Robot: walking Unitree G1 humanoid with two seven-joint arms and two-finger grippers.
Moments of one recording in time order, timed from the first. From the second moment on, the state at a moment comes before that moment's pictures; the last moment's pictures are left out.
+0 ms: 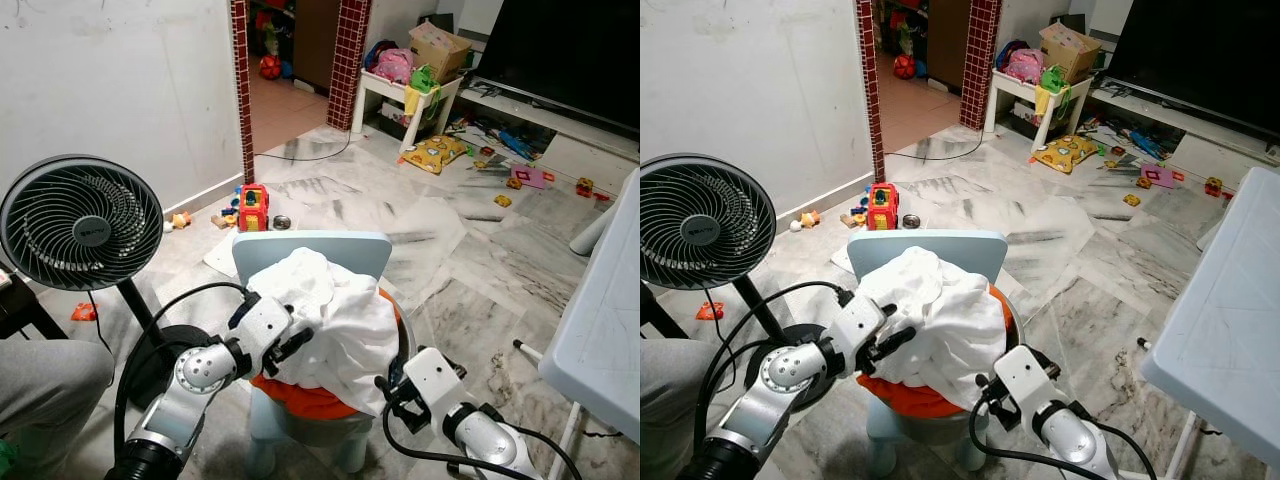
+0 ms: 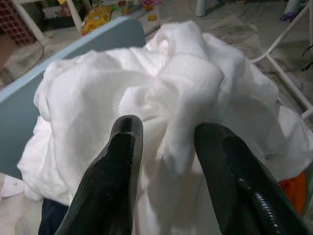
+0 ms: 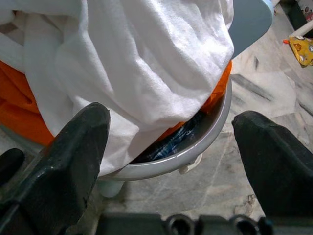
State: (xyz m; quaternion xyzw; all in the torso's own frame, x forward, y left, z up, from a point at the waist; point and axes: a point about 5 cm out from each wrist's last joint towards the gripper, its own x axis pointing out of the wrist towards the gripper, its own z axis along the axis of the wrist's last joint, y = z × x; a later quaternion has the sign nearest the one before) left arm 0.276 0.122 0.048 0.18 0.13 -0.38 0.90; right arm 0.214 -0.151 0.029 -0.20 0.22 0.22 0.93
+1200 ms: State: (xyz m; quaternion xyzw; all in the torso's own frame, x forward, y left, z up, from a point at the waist) left arm 0.288 0.131 0.047 0.16 0.12 -0.30 0.93; right arm 0.214 -0.153 0.029 -0.20 0.22 0.22 0.93
